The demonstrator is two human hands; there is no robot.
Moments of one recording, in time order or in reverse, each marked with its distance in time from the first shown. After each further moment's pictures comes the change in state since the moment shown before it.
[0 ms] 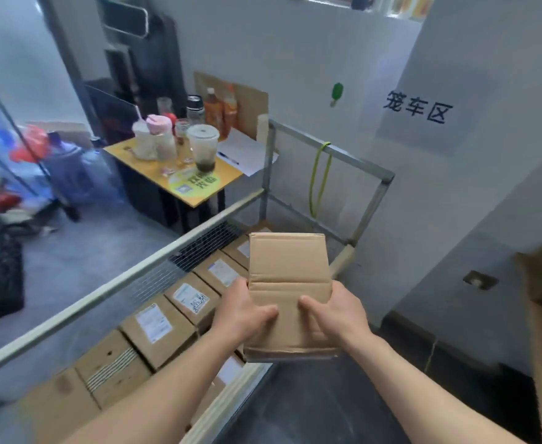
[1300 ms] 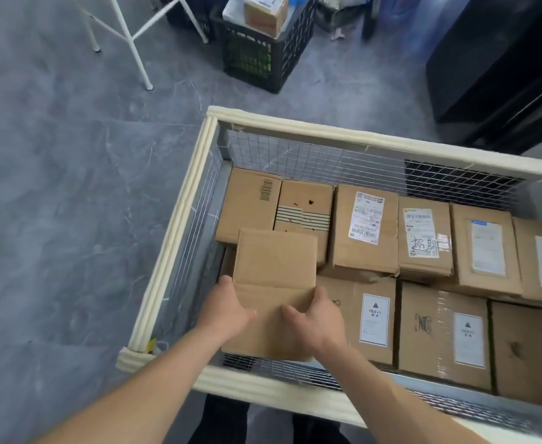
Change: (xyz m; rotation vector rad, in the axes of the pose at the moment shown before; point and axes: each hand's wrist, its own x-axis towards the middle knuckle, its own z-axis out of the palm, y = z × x) left_hand -0.076 -0.434 -0.012 -0.225 0.387 -1.064; right_hand -0.034 0.001 0.470 -0.535 -0.891 -0.404
